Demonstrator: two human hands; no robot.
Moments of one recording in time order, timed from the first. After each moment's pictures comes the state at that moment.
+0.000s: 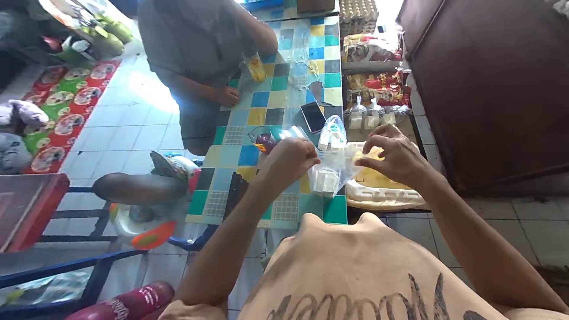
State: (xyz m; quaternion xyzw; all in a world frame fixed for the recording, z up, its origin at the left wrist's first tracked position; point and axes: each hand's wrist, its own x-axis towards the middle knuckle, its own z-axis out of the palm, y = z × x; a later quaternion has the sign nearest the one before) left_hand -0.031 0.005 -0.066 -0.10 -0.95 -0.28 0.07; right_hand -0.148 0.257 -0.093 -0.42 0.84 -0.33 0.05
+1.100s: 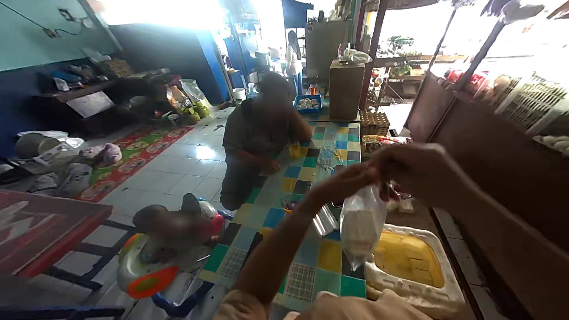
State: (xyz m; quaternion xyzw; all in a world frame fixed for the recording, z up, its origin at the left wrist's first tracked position) left_hand -0.077 0.014 0.041 -0.21 -0.77 -0.59 0.07; right_hand -0.142 0.192 0.092 -0.57 0.72 -0.40 -0.09
